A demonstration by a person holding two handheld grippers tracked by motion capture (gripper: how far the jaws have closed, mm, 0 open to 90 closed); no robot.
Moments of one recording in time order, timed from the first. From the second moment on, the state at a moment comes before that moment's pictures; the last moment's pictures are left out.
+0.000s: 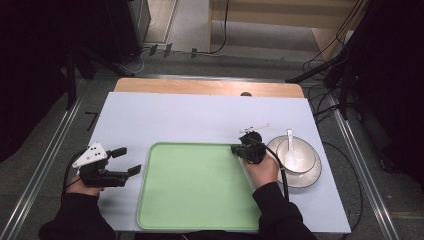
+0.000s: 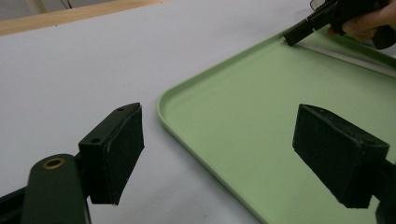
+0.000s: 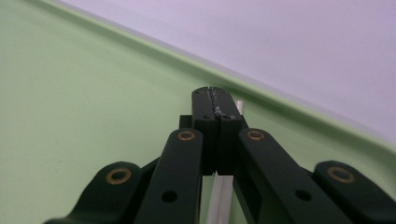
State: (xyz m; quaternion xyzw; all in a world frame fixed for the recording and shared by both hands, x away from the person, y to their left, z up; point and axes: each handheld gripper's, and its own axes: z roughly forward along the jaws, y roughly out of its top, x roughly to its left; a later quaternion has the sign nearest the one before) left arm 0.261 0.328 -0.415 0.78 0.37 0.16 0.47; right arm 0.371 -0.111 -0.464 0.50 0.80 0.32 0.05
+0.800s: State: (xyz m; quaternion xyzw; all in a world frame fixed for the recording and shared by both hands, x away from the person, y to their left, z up) left arm 0.261 0.328 -0.416 0.78 0.37 0.16 0.47; right arm 0.362 -0.140 -0.462 0.54 0.77 0.34 0.06
